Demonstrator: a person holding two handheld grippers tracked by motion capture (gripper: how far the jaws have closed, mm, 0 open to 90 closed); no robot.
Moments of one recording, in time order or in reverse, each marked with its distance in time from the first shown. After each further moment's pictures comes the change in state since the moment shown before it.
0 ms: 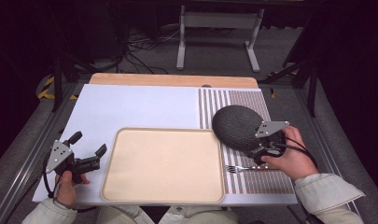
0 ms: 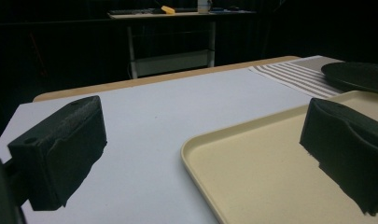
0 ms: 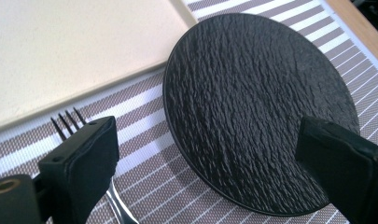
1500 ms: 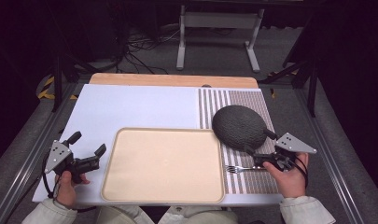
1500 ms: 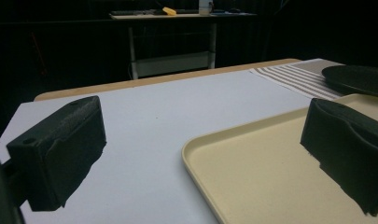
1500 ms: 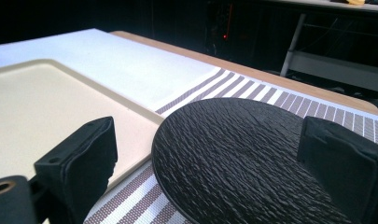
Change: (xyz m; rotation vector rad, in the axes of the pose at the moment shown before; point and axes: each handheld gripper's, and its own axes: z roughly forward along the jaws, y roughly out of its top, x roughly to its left) left arm 0.001 0.000 -0.001 -0.004 0.004 -0.013; right arm 0.027 -0.047 0.001 -0.544 -0.188 0.366
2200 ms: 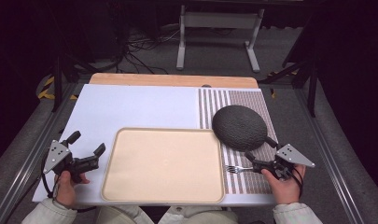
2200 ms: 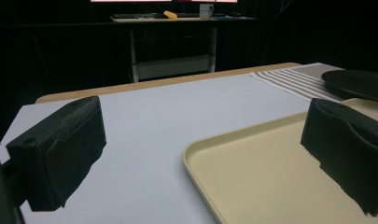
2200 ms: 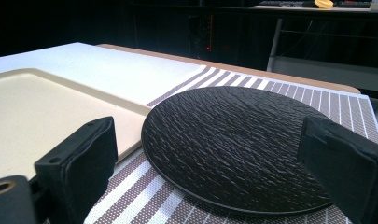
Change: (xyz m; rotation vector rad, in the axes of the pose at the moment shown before) left arm 0.001 0.001 -0.001 -0.016 0.001 -0.004; right arm 0.006 -0.041 -0.002 -0.083 -0.074 0.071
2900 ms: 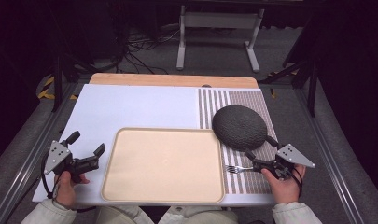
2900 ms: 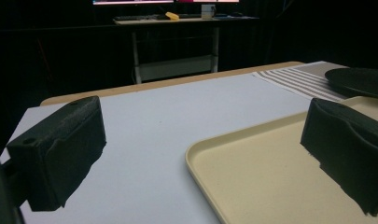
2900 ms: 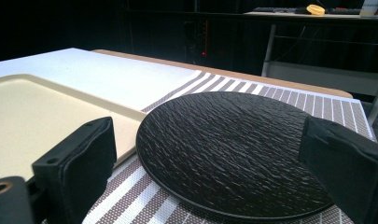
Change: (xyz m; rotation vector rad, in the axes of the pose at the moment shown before) left arm -0.001 0.000 -0.001 -0.005 0.005 0.018; right arm -0.001 0.000 0.000 -0.024 -0.022 0.002
